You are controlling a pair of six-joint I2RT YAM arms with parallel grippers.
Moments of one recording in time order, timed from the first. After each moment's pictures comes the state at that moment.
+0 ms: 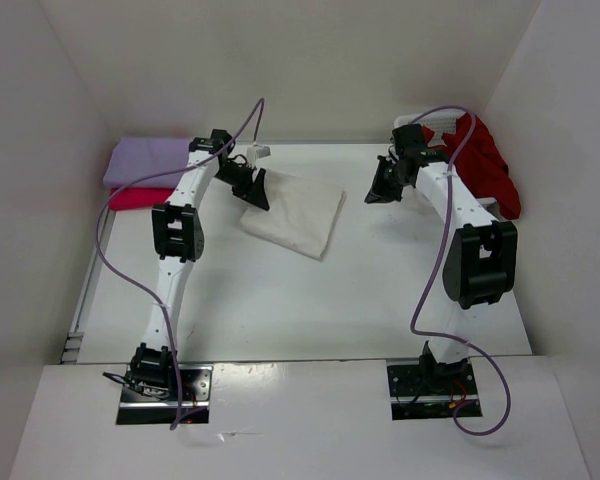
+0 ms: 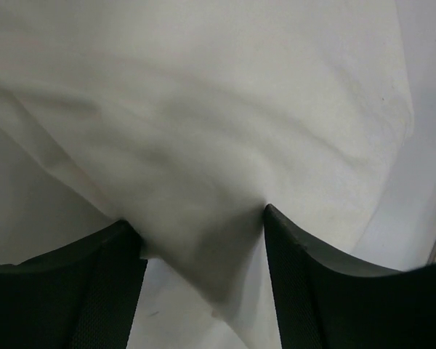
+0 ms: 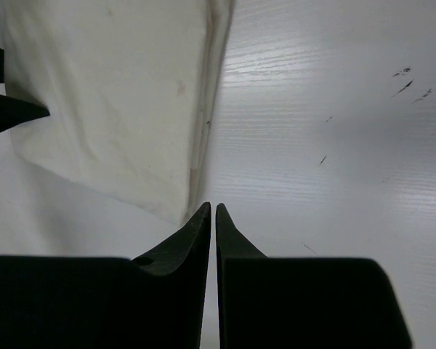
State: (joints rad) left arm -0.12 2.80 2.72 -1.28 0.83 0.49; right arm 0.15 1.82 1.58 -0.74 -0.22 0.47
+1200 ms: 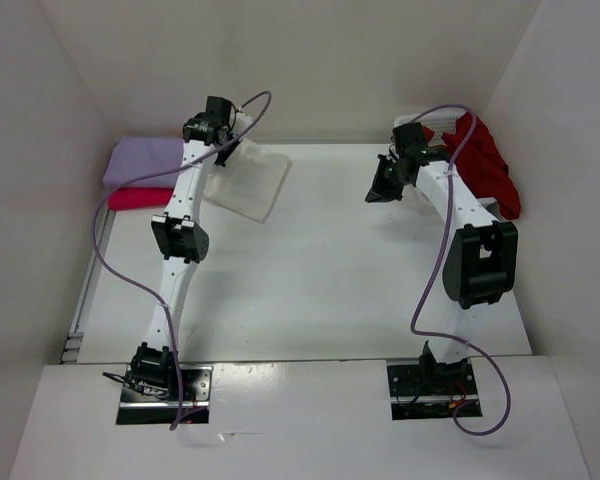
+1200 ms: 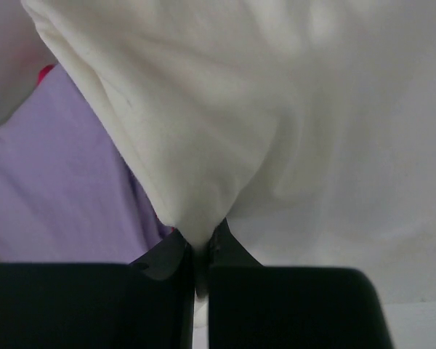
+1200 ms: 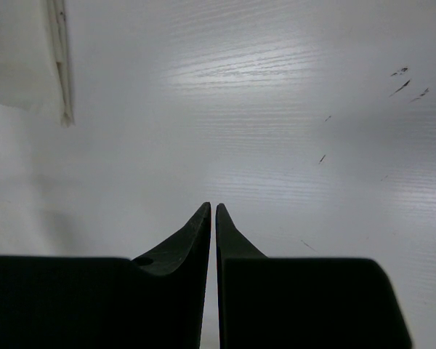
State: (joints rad) left arm -0.16 2.80 3.11 -1.22 -0.11 0.50; right arm 0.15 1.82 1.60 -0.76 -0.22 0.46
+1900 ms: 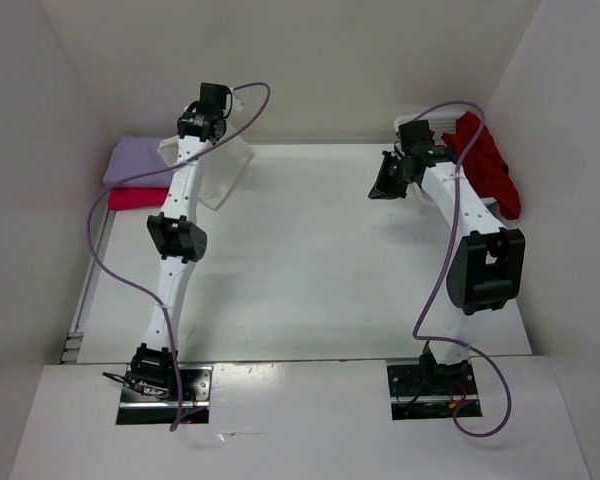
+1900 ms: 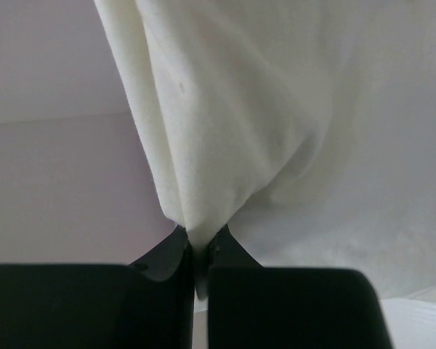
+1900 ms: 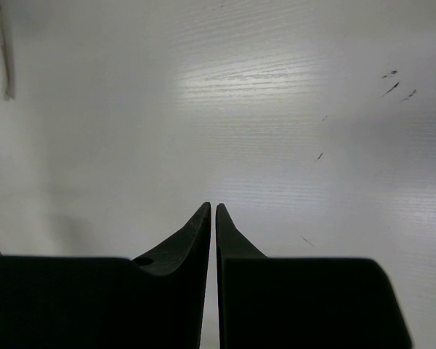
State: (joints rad) left arm -0.16 2.74 3.11 -1.07 -0.53 0.71; right arm 0.13 1.77 1.59 -0.76 -0.22 0.46
